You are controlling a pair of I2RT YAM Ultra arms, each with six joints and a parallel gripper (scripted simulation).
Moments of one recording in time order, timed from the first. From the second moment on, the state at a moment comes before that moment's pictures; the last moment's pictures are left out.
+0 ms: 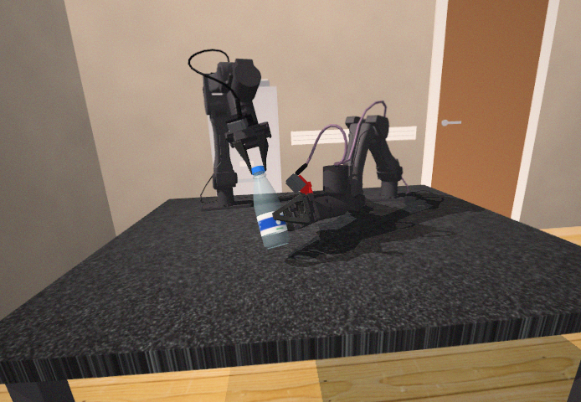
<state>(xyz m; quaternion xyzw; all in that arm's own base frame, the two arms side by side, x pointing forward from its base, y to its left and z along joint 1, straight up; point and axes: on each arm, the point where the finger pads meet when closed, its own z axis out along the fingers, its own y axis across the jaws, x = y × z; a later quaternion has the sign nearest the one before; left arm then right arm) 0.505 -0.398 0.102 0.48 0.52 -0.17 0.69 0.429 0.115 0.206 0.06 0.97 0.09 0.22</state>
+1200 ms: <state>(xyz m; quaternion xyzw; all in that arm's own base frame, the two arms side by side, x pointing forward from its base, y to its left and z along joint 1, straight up) 0.505 -0.398 0.101 0.48 0.52 -0.17 0.69 0.430 0.111 0.206 -0.55 0.80 -0.08 0.23</state>
